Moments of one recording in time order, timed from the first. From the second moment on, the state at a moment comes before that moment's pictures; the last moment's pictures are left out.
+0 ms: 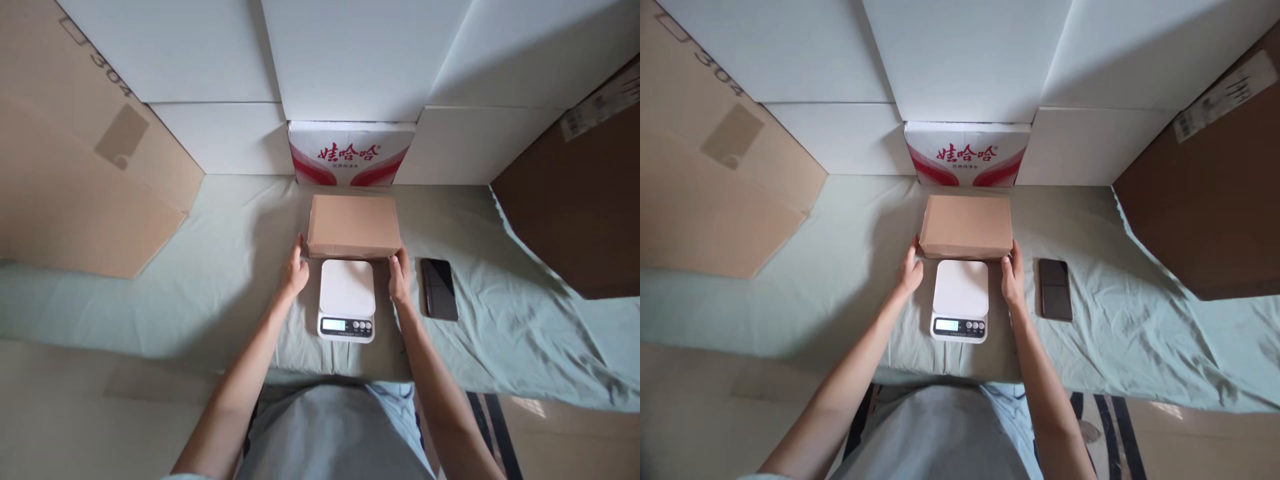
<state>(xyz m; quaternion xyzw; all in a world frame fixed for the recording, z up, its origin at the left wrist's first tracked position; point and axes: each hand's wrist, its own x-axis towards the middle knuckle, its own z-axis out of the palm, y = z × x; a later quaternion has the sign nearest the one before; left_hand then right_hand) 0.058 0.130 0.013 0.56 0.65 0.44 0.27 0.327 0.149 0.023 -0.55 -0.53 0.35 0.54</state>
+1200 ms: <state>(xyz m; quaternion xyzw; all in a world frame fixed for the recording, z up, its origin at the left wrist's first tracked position) 0.073 -0.006 0.048 0.50 0.66 0.44 0.35 0.333 0.018 0.040 -0.57 -0.46 0.37 0.57</state>
